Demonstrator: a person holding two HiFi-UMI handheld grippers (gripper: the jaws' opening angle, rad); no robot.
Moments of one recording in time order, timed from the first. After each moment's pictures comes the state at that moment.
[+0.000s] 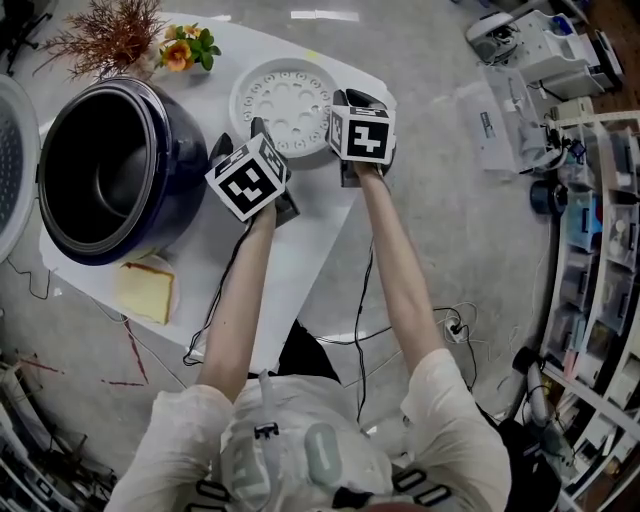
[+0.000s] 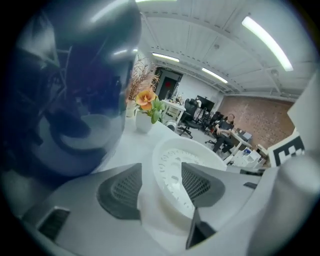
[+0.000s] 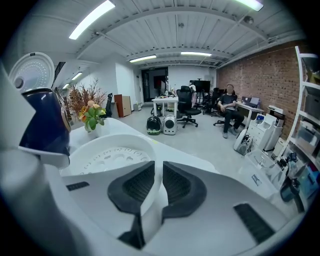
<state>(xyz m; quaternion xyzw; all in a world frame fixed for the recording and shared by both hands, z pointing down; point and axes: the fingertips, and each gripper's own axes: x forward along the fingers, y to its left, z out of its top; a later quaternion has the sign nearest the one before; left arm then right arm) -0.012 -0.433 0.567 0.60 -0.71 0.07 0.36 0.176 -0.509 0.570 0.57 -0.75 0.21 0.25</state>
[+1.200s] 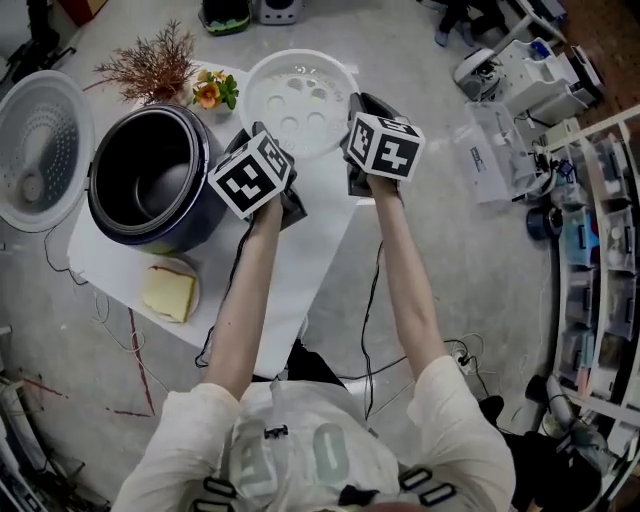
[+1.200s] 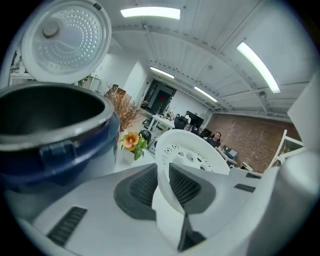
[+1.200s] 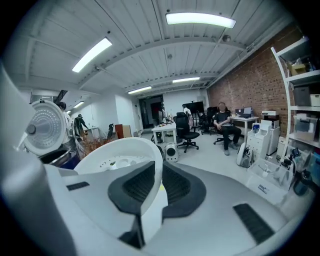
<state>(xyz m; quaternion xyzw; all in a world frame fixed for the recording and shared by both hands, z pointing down) -0.006 -0.421 0.424 0.65 -0.69 -0.02 0.32 0.190 -0.477 0.397 0.60 -0.77 0.17 0.10</state>
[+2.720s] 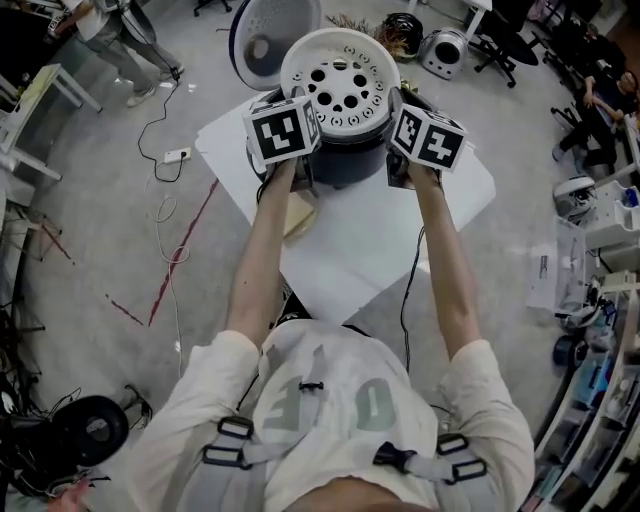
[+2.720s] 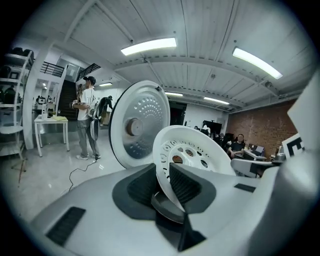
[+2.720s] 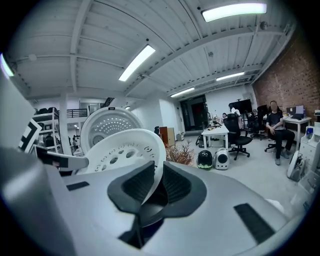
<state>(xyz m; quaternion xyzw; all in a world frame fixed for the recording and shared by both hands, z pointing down) -0.276 -0.246 0.305 0.57 -0.80 0.02 0.19 -0.107 -0.350 0.301 0.39 -0.91 0.13 0.08</state>
